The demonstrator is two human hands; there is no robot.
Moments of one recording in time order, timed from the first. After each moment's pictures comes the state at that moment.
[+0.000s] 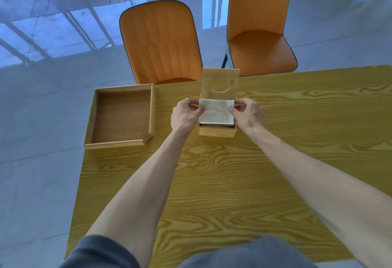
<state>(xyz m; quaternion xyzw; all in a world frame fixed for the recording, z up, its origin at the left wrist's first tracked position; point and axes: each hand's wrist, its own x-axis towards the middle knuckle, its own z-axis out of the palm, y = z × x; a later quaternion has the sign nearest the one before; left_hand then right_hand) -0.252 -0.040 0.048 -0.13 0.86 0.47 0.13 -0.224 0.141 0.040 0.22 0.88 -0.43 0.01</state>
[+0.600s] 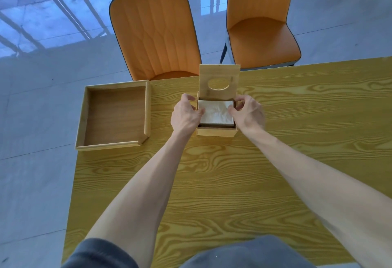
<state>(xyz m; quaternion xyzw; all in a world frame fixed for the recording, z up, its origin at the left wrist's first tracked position) -0.268 -0.026 0.032 -0.12 0.91 0.36 0.15 -0.239 0.139 0.025 0.23 0.91 -0.34 0.02</state>
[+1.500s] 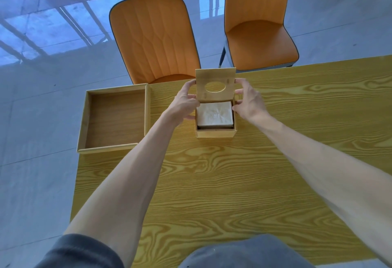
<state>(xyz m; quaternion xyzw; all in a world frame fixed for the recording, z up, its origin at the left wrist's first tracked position) -0.292 -0.031 0.075 -0.10 0.77 0.54 0.32 -0.266 0.163 0.037 0.14 0.92 -0.37 0.07</state>
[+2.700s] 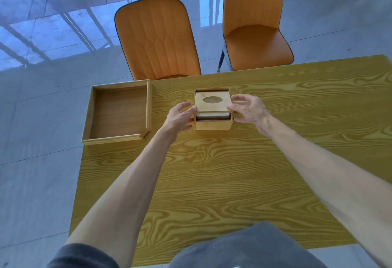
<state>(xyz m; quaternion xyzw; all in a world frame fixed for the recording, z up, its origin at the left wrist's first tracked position) -0.230 -0.056 0.045 -0.18 0.72 0.61 0.28 -0.209 0.176 0.046 0.22 0.72 -0.64 0.16</state>
